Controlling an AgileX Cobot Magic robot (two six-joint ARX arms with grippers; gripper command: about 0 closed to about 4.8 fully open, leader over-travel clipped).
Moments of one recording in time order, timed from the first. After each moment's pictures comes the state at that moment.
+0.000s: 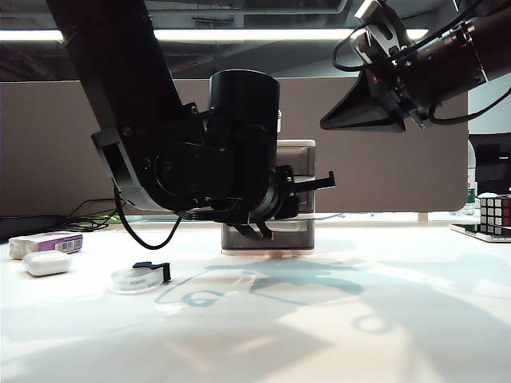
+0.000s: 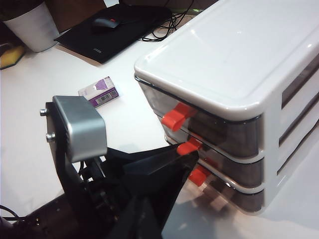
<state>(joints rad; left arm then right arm) -0.82 2.16 1.03 1.05 -0.68 -0.19 0.27 1.44 0.79 0.32 -0.58 0.08</state>
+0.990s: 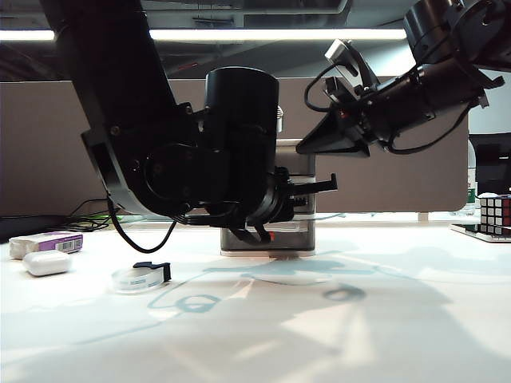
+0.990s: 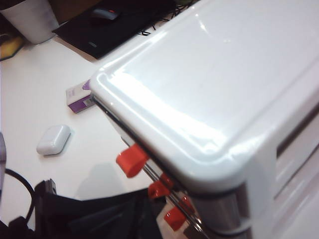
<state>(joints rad) -0.85 2.14 0.98 1.08 -0.68 -0.17 0.27 1.70 0.98 0.36 -0.64 0.05</state>
